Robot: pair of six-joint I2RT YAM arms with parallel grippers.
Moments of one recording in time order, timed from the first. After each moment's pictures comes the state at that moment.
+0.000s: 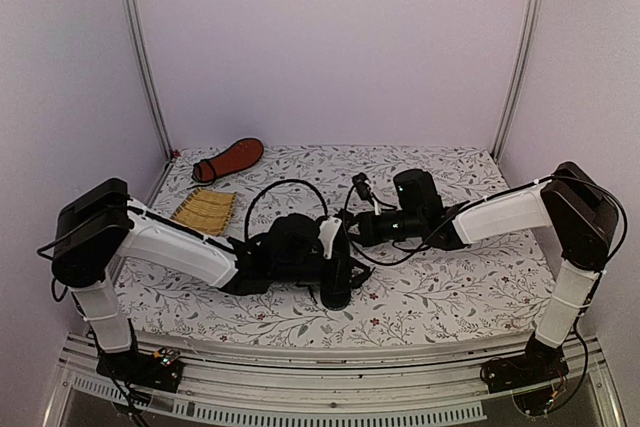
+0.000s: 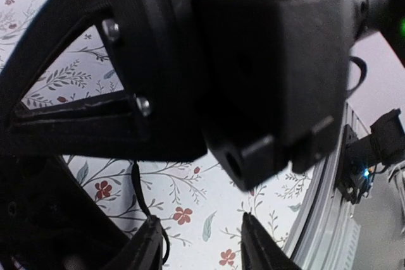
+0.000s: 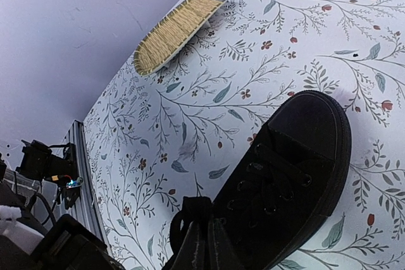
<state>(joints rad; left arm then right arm) -1.10 1.85 0.96 0.42 0.05 -0.54 0.73 1.81 0.96 0.36 -0.46 0.44</state>
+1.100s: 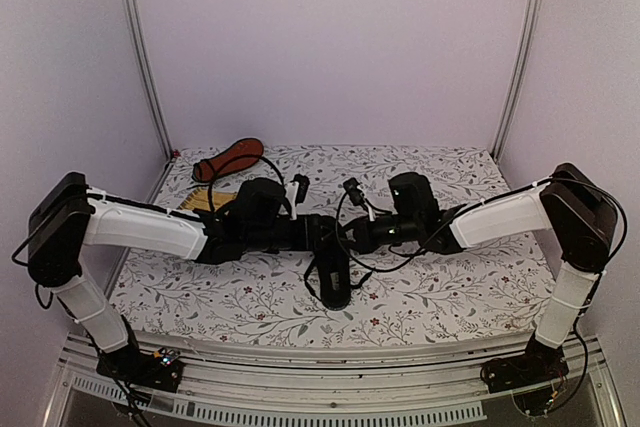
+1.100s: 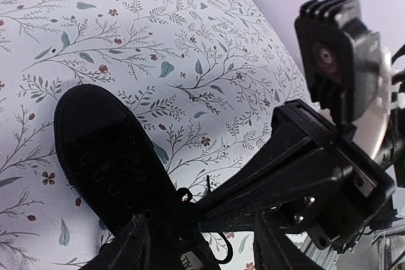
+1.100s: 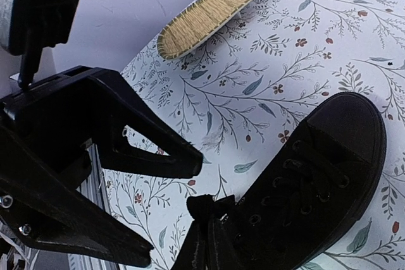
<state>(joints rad) -0.91 1.65 0.91 0.25 0.02 -0.67 0.77 1.81 0.95 0.38 -0.51 0.39</state>
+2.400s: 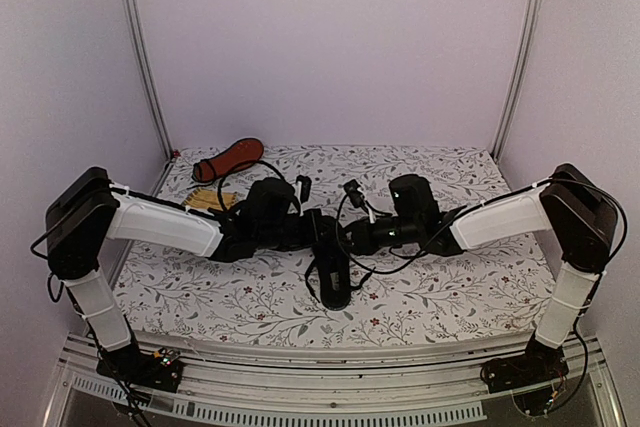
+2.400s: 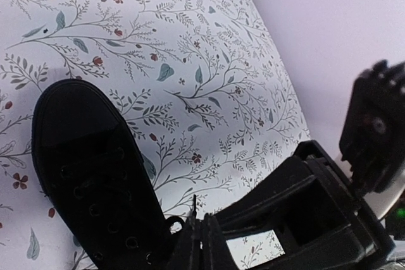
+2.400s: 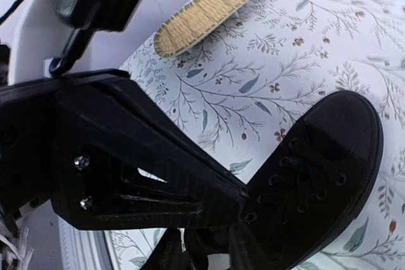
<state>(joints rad) -0.90 1.77 0.97 0.33 0.04 -0.85 0.78 1.81 0.94 0.38 -0.50 0.37</state>
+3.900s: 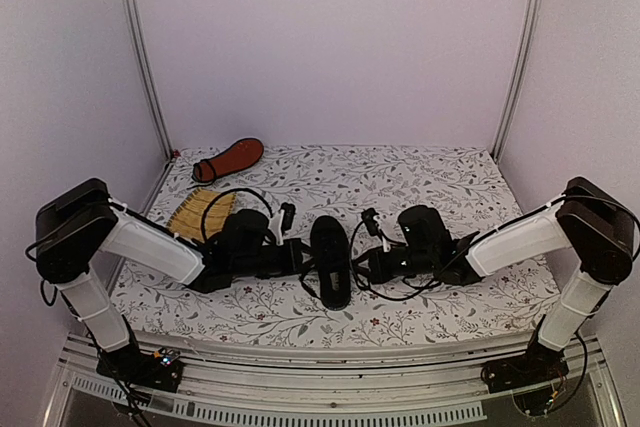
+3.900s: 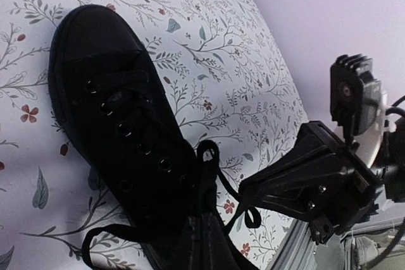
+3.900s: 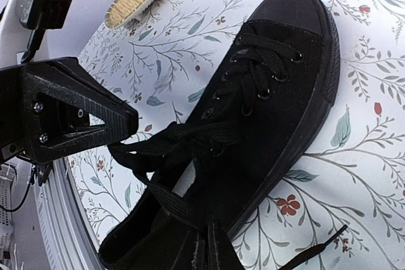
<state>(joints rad) -0.90 1.71 0.67 0.61 0.12 -0.85 0.86 1.69 0.71 0.41 -0.26 0.49</state>
